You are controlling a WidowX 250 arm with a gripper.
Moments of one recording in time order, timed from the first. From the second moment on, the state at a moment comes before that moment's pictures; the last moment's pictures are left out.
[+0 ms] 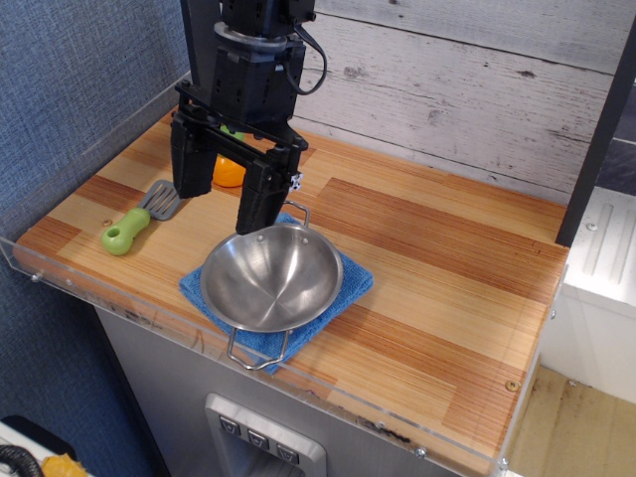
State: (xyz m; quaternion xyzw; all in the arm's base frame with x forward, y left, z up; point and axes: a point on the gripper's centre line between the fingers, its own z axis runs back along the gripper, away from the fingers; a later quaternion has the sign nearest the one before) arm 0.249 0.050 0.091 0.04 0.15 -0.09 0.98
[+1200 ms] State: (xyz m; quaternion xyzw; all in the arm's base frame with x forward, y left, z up) arm 0.245 -0.023 0.063 0.02 0.03 -0.12 0.99
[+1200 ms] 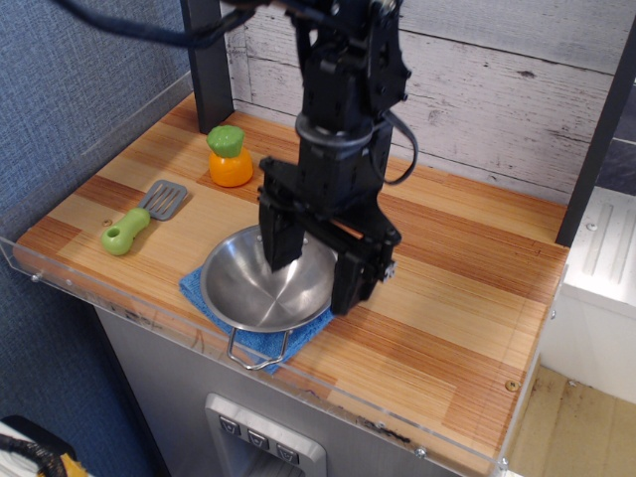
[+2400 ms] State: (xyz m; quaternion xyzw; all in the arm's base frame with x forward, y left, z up) arm 0.248 -0.032 0.010 0.02 0.05 -0.11 0.99
